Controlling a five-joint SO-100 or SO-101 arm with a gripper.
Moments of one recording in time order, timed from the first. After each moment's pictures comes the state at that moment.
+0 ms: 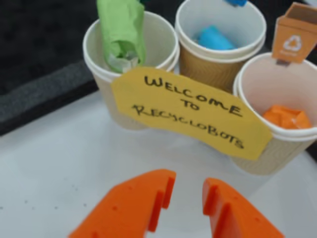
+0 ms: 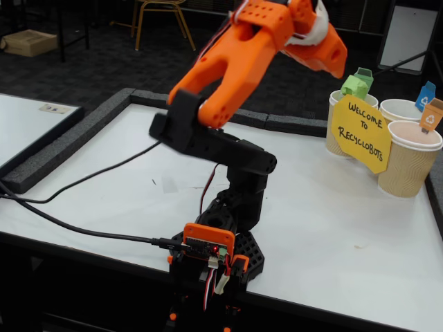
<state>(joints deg) 26.8 152.7 116.5 74.6 -79.5</state>
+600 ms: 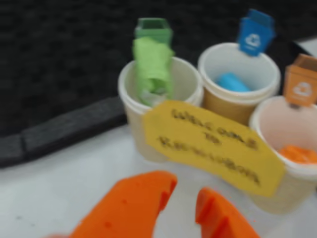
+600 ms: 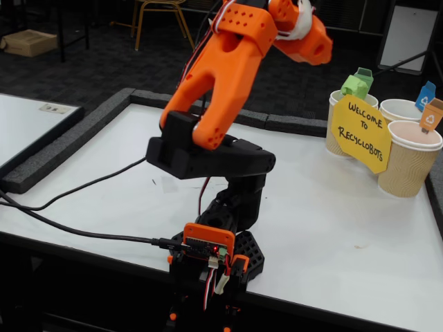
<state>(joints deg) 20.9 160.0 117.2 75.6 -64.1</state>
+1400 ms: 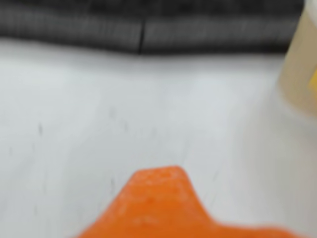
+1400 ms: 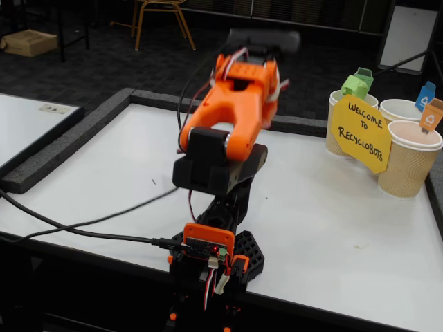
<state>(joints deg) 0.0 164.1 158.5 51.3 -11.8</state>
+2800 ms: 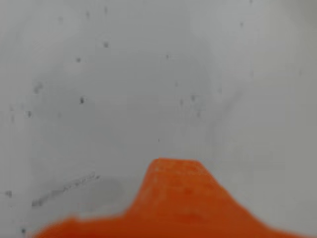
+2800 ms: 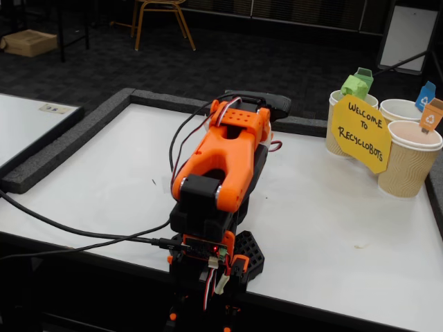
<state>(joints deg) 0.8 186.0 178.4 69.7 1.5</state>
